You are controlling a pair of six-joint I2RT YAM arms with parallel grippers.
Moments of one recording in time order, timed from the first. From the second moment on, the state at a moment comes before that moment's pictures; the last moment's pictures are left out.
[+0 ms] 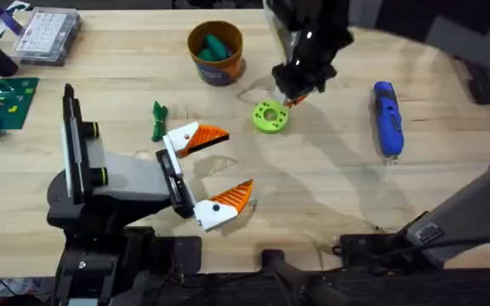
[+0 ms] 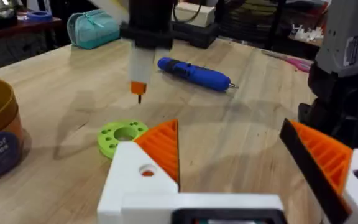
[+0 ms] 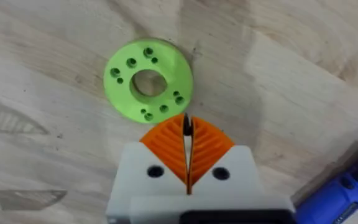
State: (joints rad) left arm -0.01 0.00 0.00 -0.11 1.14 -0.02; right arm 0.54 1.86 1.56 -1.17 0.03 0.10
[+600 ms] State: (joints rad) left arm -0.01 0.00 0.00 -0.11 1.14 -0.02; right arm 0.55 1.83 2.02 -1.44 0.04 0.08
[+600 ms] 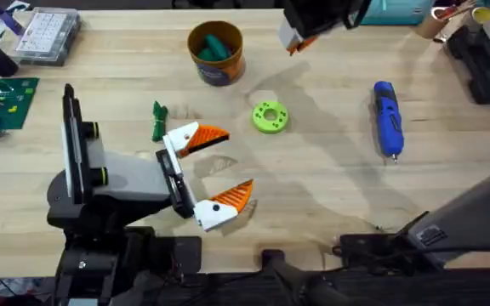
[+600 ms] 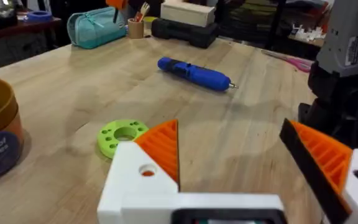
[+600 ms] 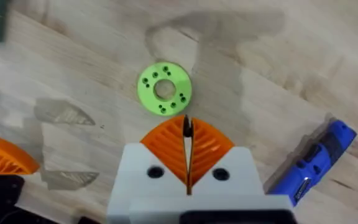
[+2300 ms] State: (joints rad) left arm -0.01 0.00 0.00 -0.11 1.14 -0.02; right arm 0.98 1.83 2.13 -1.48 -0.06 -0.32
